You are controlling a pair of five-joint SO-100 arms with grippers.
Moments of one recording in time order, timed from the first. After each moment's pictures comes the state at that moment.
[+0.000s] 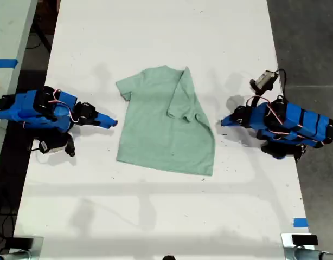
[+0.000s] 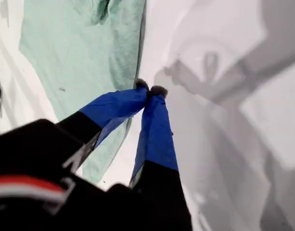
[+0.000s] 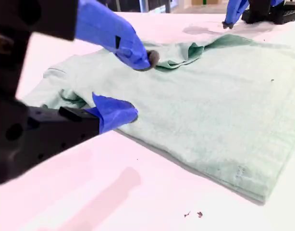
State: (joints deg) arm 0 -5.0 206.1 184.3 60.1 1.9; arm 1 20.7 200.1 174.9 73.9 -7.6
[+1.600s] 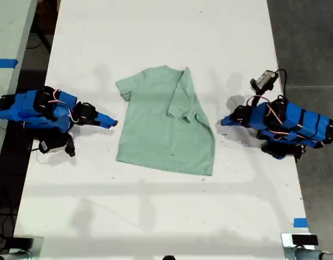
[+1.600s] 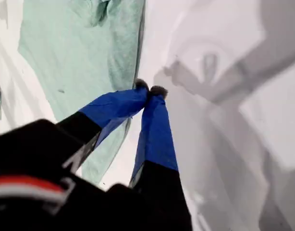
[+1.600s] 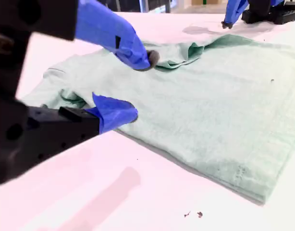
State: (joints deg) arm 0 -5.0 206.1 184.3 60.1 1.9; arm 1 21.4 200.1 175.1 73.9 -7.6
